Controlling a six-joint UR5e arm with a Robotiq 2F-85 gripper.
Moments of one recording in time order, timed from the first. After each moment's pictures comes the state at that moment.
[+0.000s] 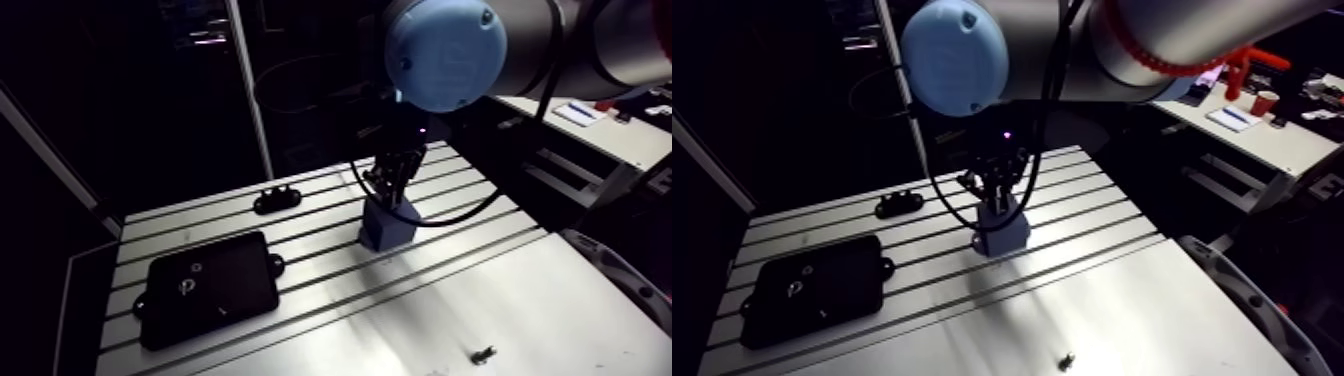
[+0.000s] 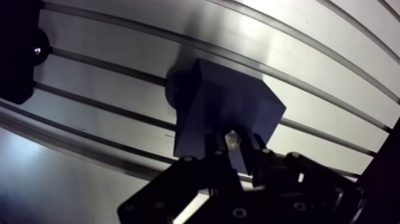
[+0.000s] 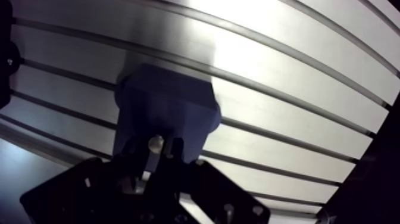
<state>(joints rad) -0.39 -1.27 1.88 -2.11 -1.65 -2.30</state>
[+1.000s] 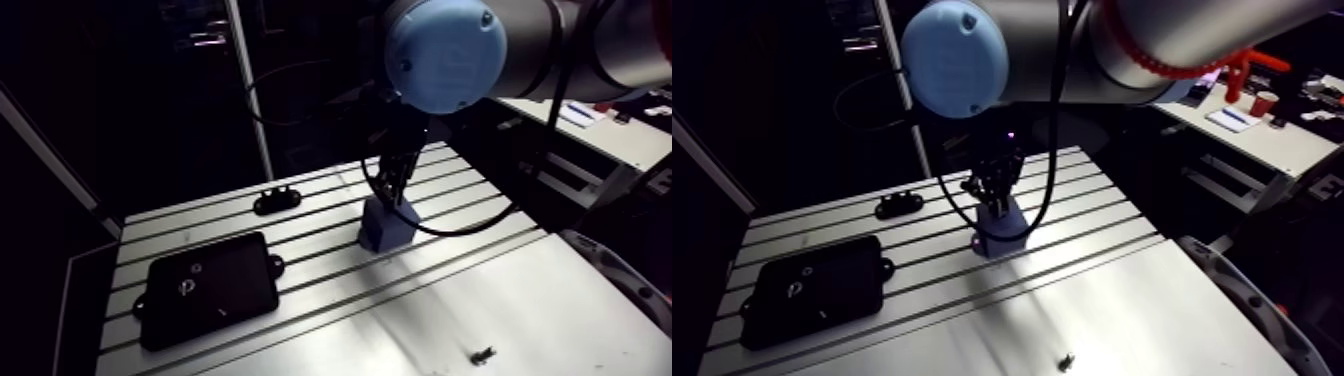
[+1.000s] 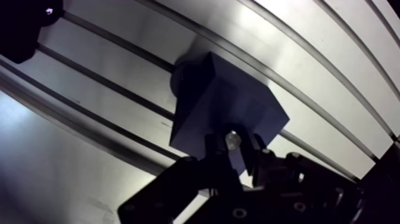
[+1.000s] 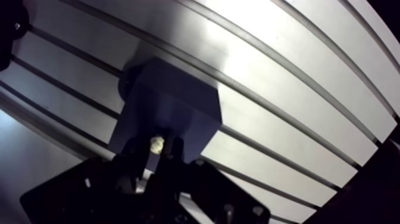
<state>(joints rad) -0.39 -1.27 1.89 -2.10 -1.65 -2.49</state>
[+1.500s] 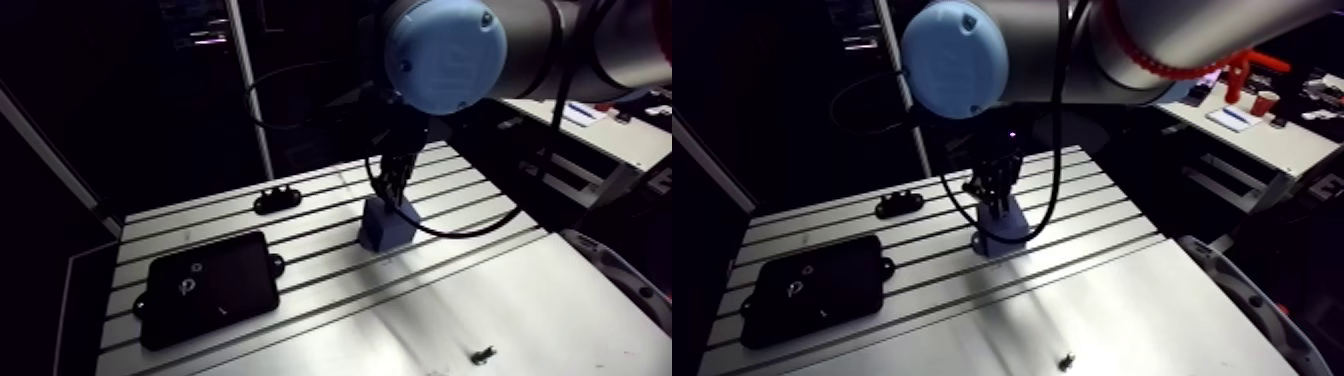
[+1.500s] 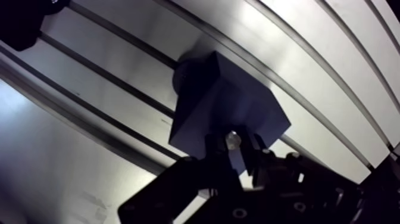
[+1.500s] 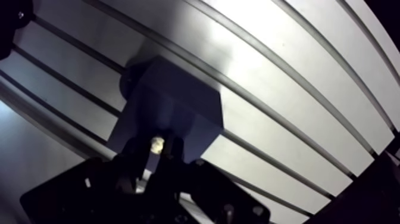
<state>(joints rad) -0.39 -1.27 1.89 -2.10 -1.65 -2.55</state>
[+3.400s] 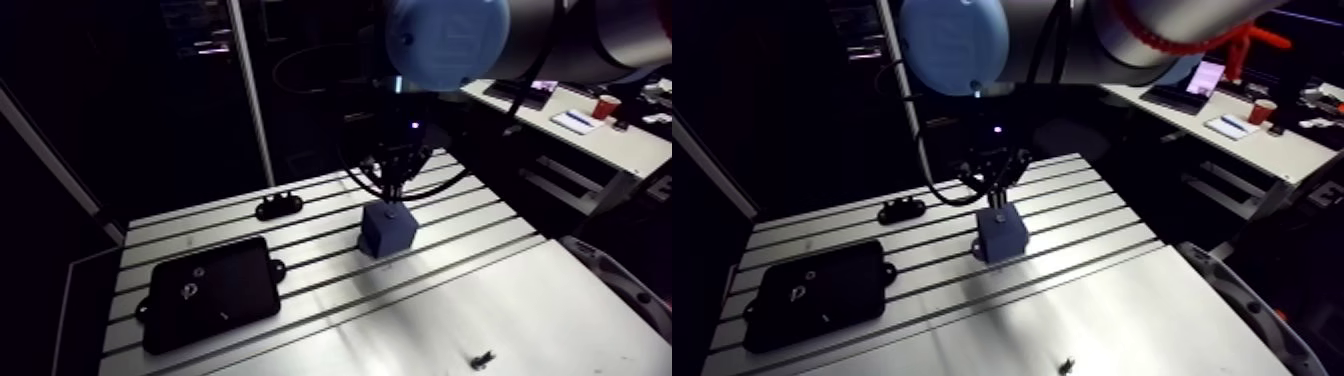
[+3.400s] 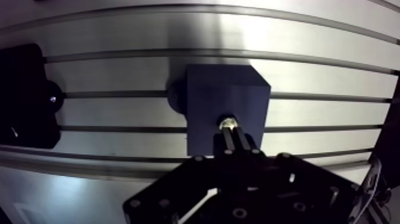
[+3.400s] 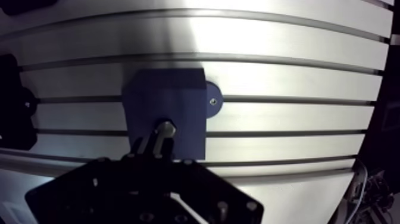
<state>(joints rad) -0.38 -1.29 1.85 -2.03 -1.63 -1.97</state>
